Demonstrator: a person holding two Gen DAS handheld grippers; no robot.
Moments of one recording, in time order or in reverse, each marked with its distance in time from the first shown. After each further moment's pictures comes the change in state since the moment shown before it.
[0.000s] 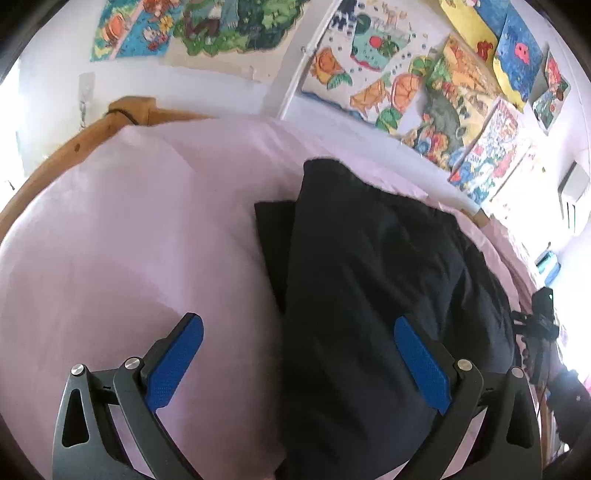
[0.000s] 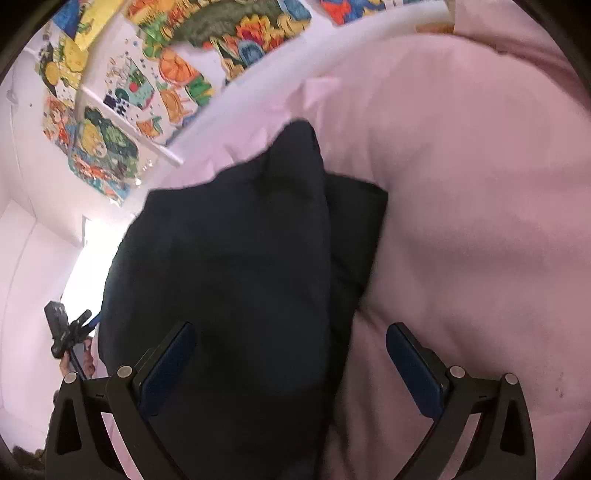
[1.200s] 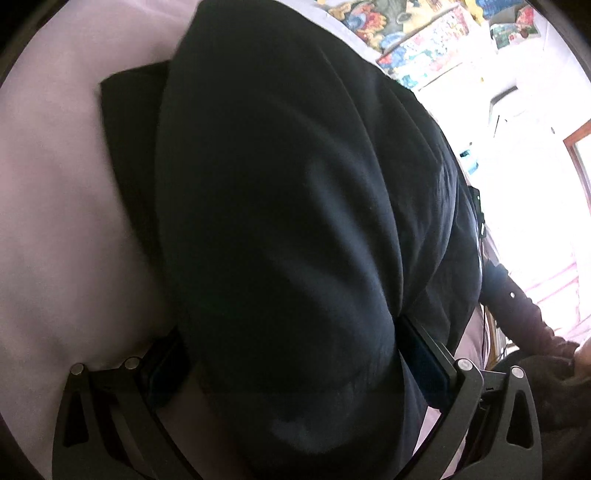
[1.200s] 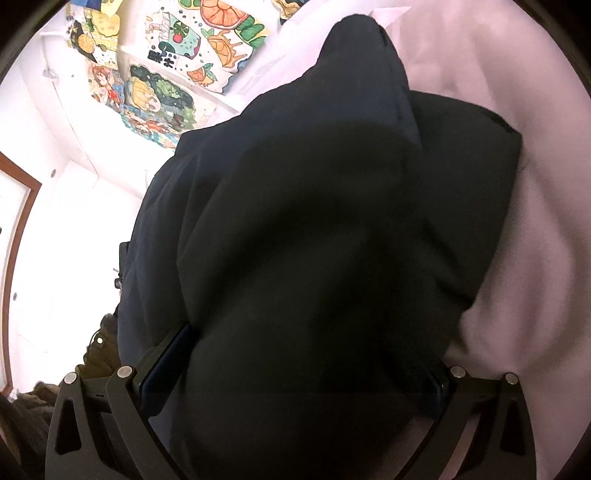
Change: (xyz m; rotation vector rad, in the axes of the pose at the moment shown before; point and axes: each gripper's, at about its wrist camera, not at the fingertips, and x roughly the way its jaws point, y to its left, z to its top) left arm 0.092 0.028 0.018 0.205 0.484 -0.427; right arm 0.060 -0.014 -0.005 -0.099 0.169 0.310
